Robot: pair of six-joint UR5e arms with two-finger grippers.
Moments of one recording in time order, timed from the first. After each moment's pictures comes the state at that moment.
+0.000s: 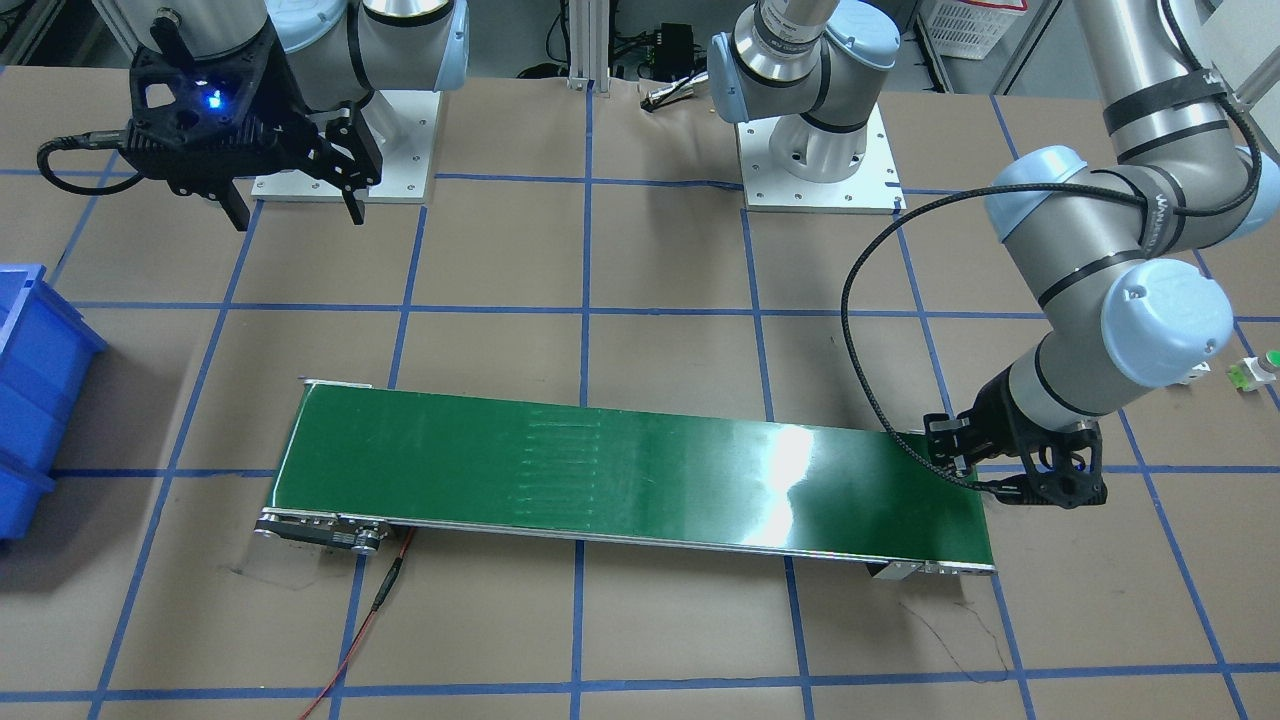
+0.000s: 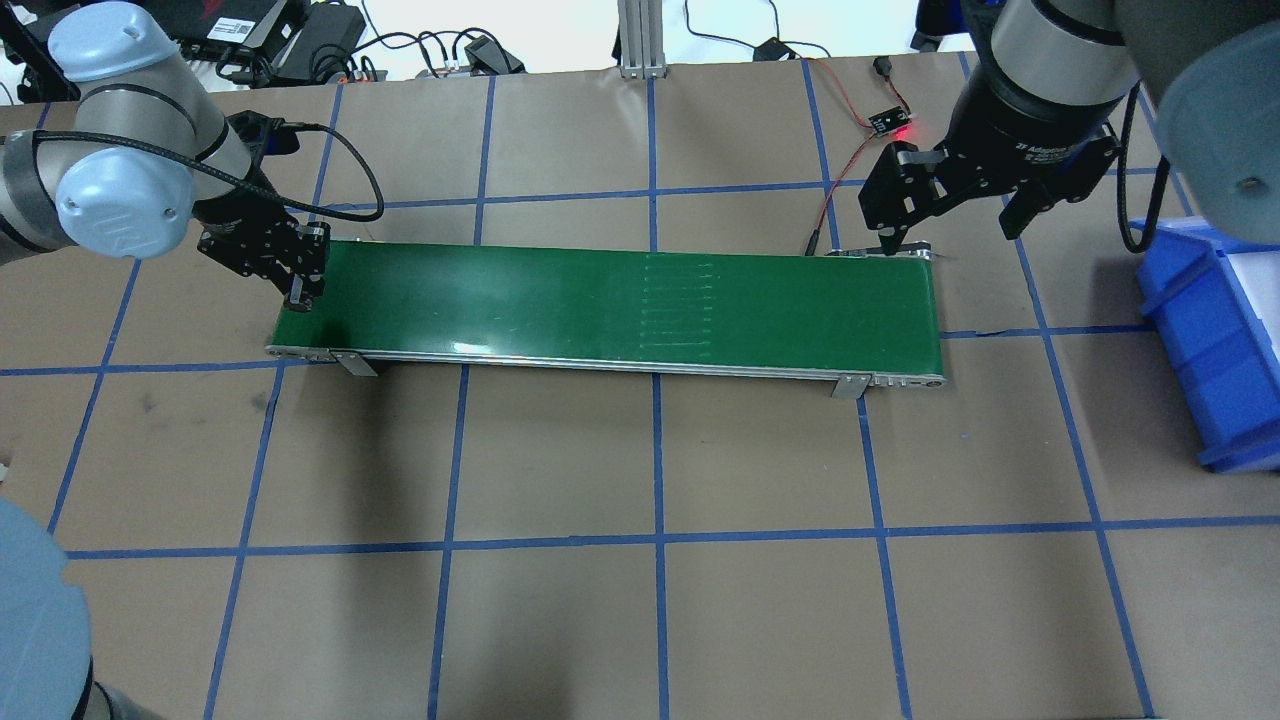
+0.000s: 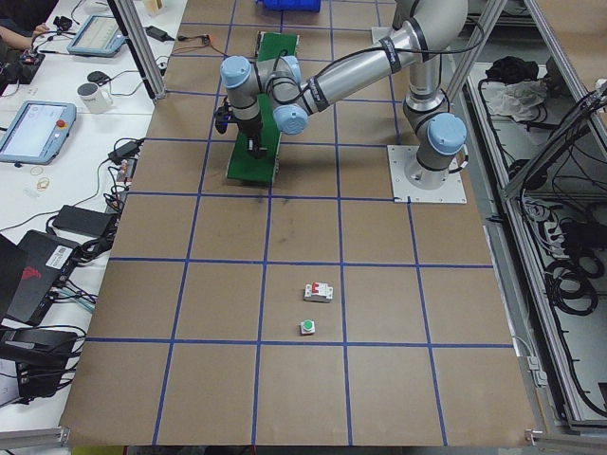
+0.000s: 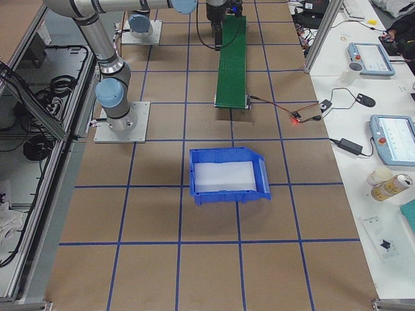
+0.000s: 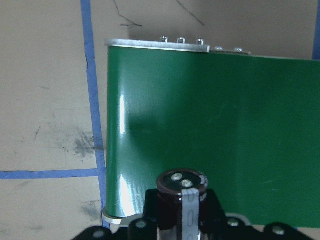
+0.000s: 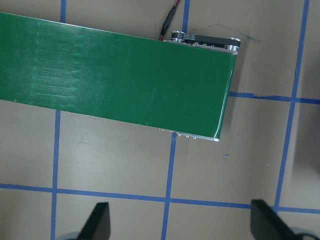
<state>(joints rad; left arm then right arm) -1.32 -1.90 -1.67 -1.22 1.60 0.26 1.59 -1.64 1.60 -1.56 -1.57 -0.07</state>
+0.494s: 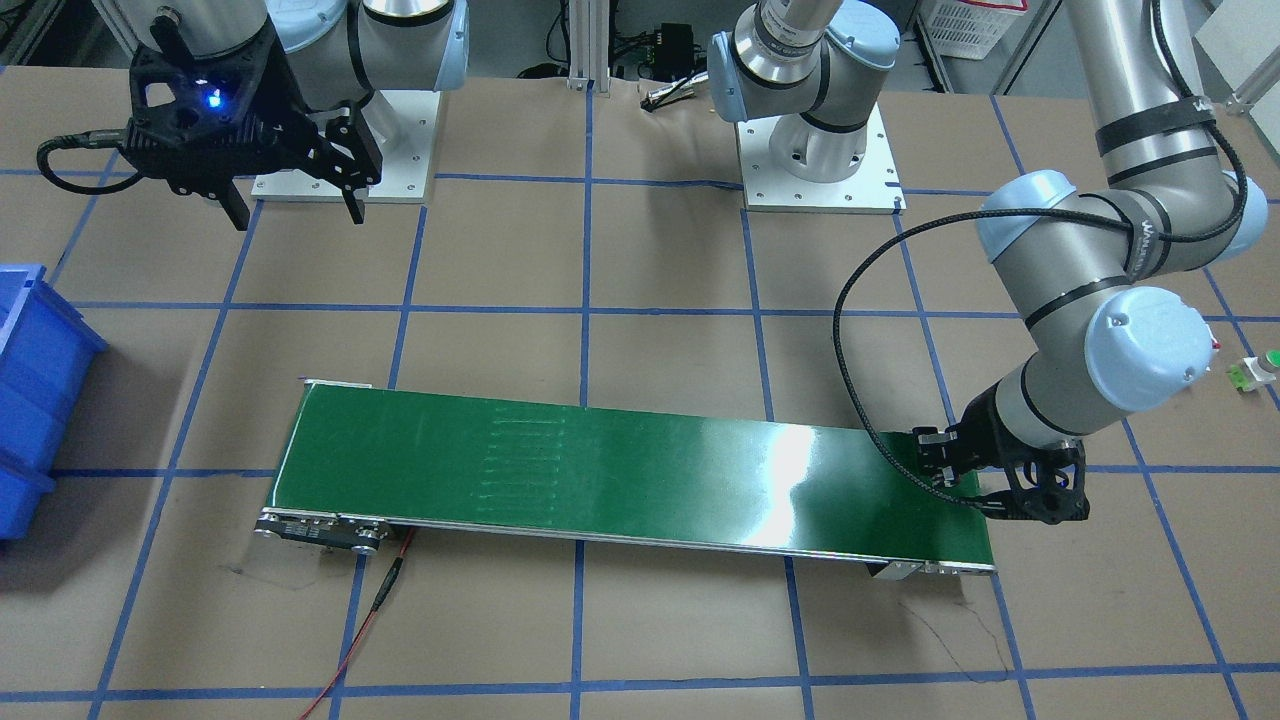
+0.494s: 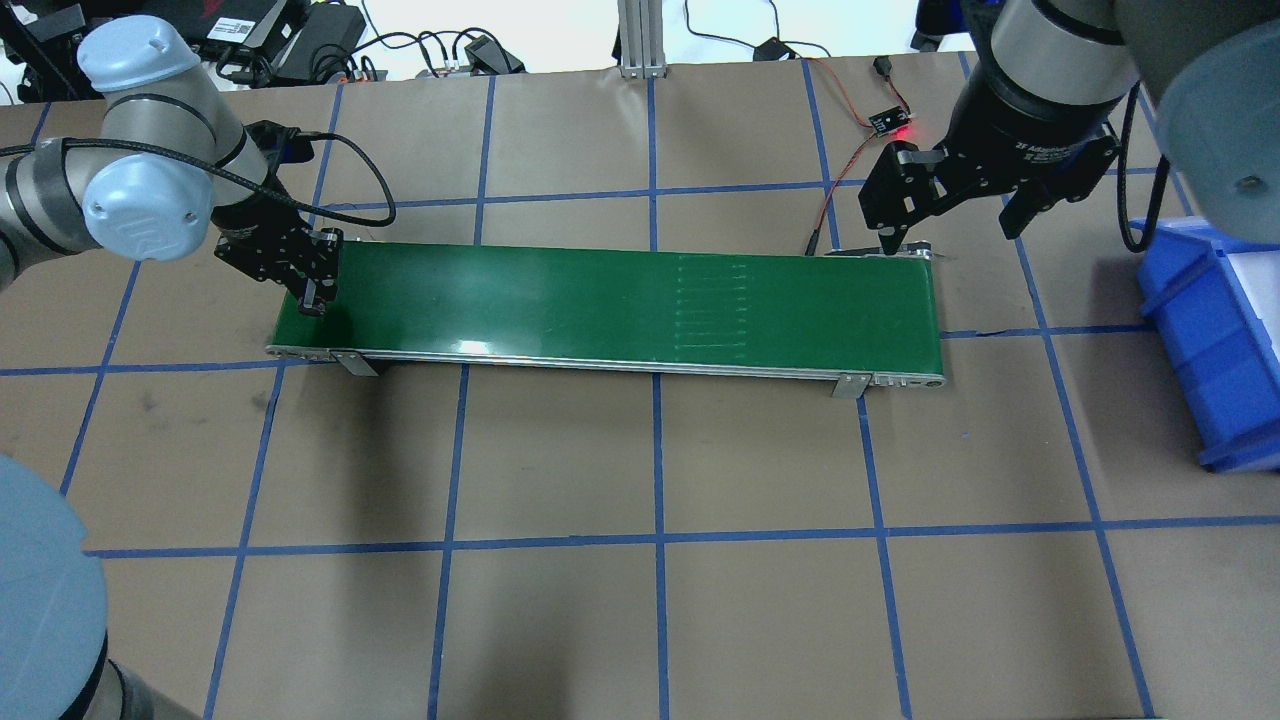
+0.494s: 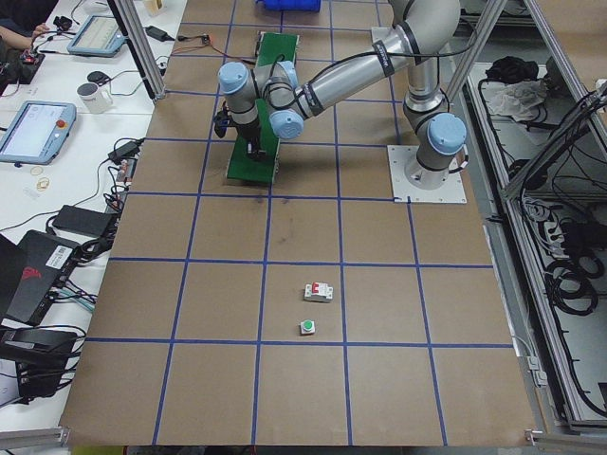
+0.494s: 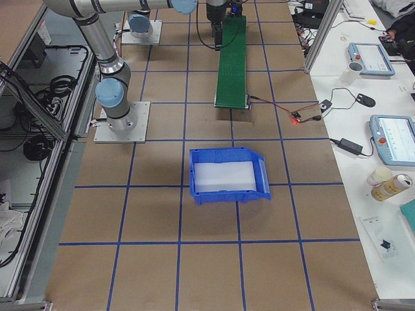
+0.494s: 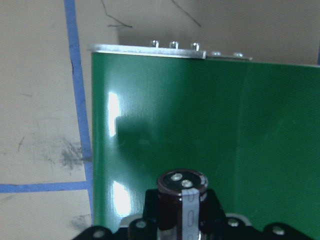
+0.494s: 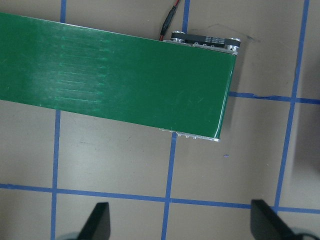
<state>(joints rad) -1.33 -1.94 -1.67 -1.20 1.59 0.25 1.59 -1.64 1.60 -1.56 -1.57 -0.07</state>
